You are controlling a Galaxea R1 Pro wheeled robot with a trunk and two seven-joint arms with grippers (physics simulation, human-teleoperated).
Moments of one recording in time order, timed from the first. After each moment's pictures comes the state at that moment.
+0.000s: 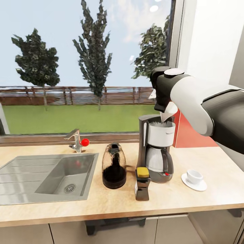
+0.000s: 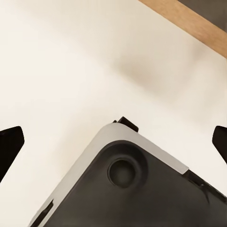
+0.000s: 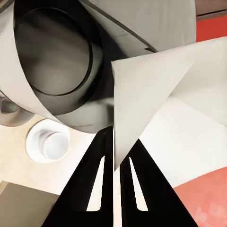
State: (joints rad) left arm 0.05 0.03 -0.10 -0.07 0.73 -0.33 0.05; right arm -1.95 0.17 0.36 0.03 1.38 0.84 1.26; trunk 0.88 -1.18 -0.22
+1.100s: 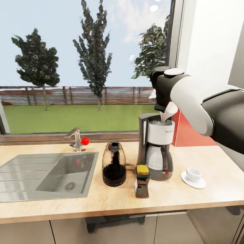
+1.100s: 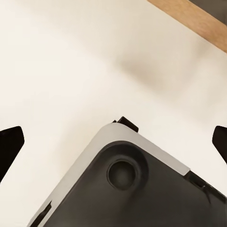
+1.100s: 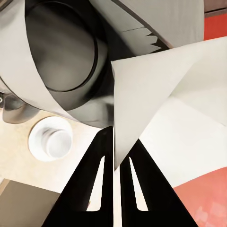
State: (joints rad) left arm 0.05 0.03 -0.10 -0.07 0.73 -0.33 0.05; right arm -1.95 0.17 0.36 0.03 1.38 0.84 1.27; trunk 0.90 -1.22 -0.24
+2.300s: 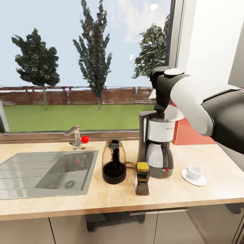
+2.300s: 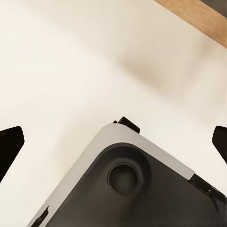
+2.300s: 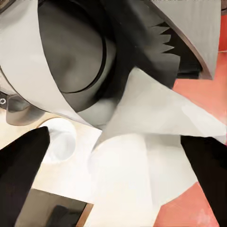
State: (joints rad) left arm 0.05 0.03 -0.10 -0.07 0.73 -0.33 0.05; right arm -1.95 0.17 0.36 0.03 1.38 0.83 1.27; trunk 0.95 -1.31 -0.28
